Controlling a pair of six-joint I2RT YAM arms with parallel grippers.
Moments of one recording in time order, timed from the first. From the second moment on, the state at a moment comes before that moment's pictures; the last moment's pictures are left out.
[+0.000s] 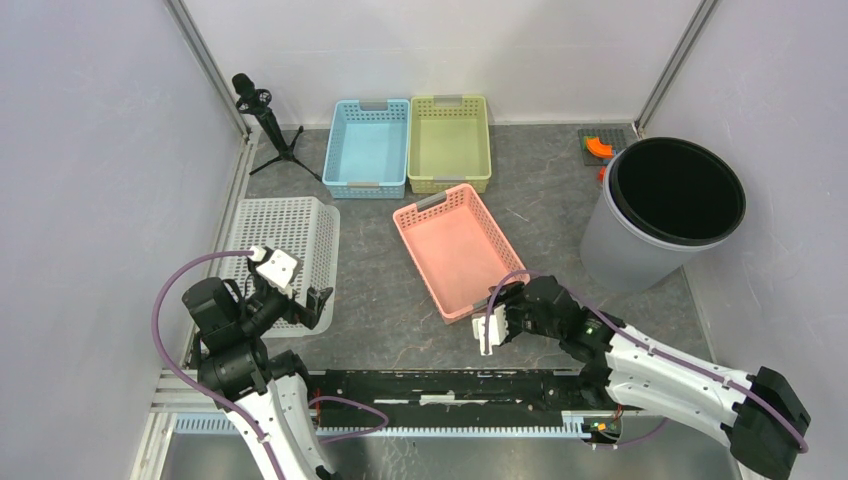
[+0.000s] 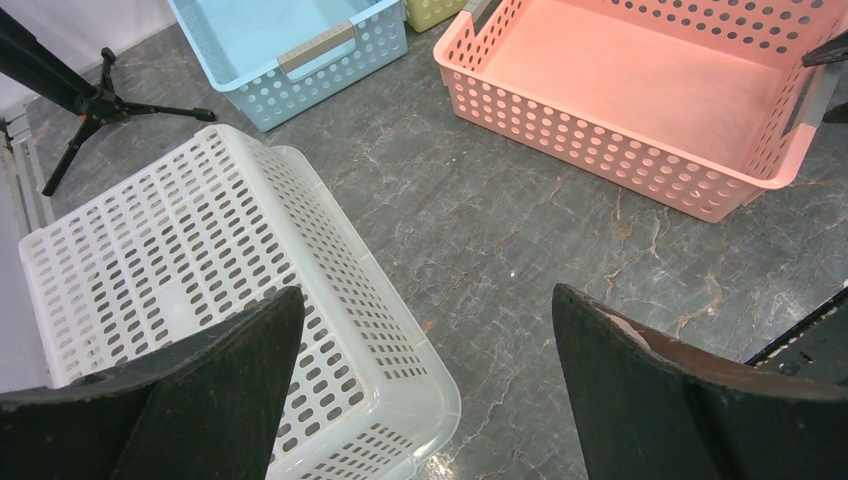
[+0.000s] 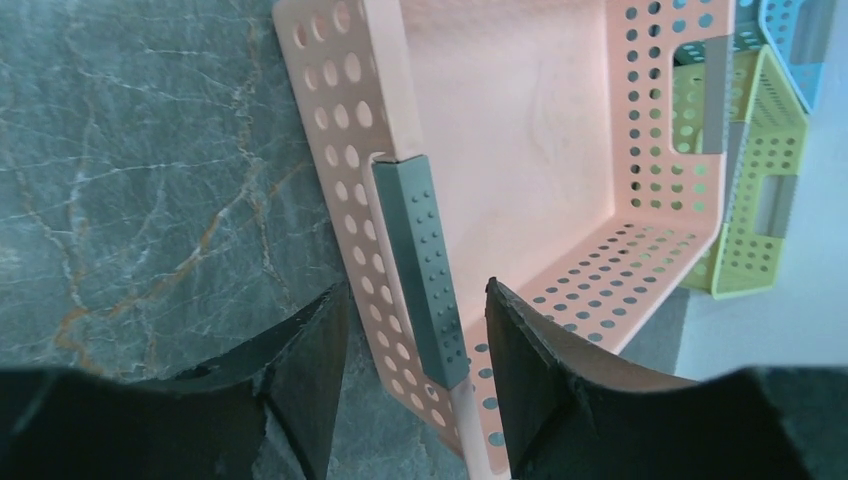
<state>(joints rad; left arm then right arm) 0.50 0.33 0.81 -1.00 0.94 0.60 0.88 0.78 0.33 -0.17 -0.15 -1.06</state>
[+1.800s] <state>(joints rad) 0.52 0.33 0.81 -1.00 0.94 0.60 1.01 0.78 0.32 -0.04 -0.03 -1.07</state>
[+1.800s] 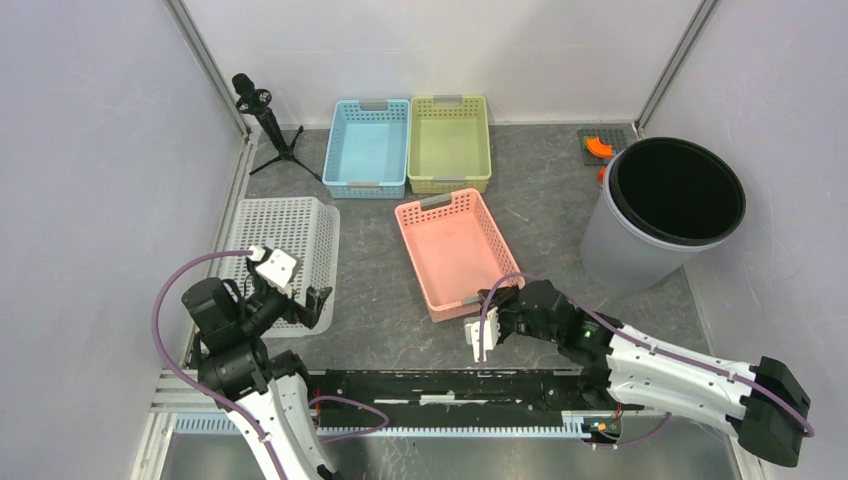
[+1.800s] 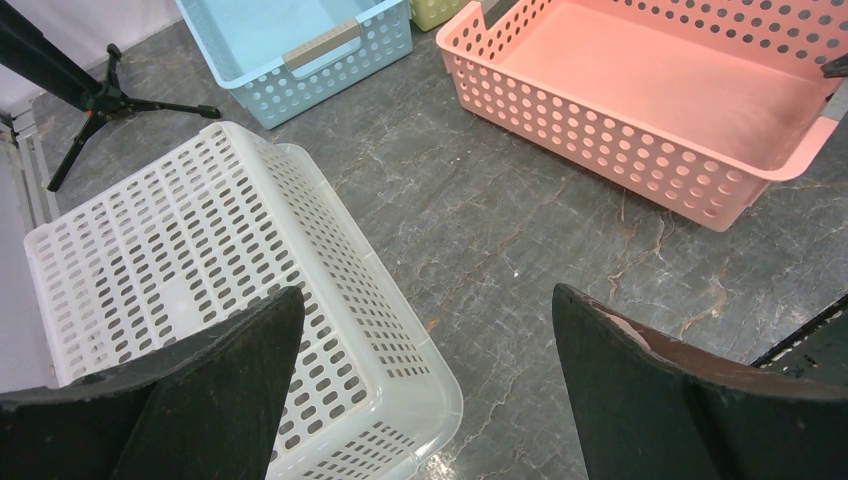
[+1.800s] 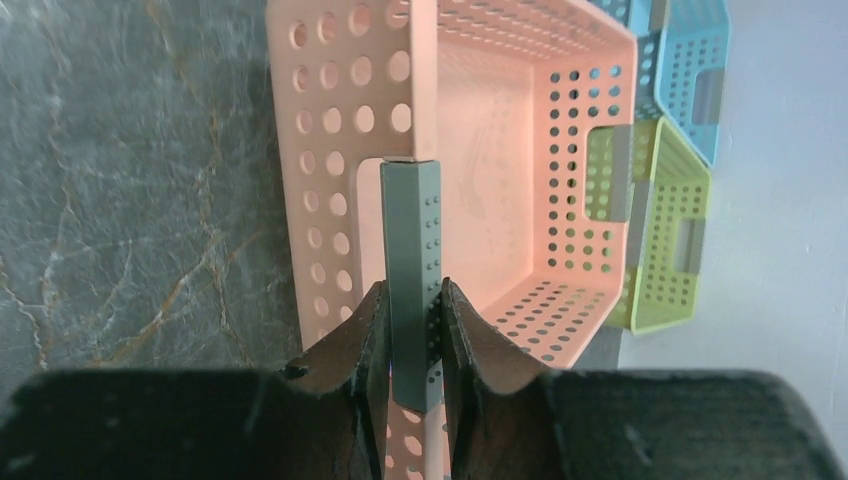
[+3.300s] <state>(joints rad) 0.52 0.32 0.80 -0.99 0.94 0.60 0.37 1.03 0.72 0.24 -1.11 0.35</state>
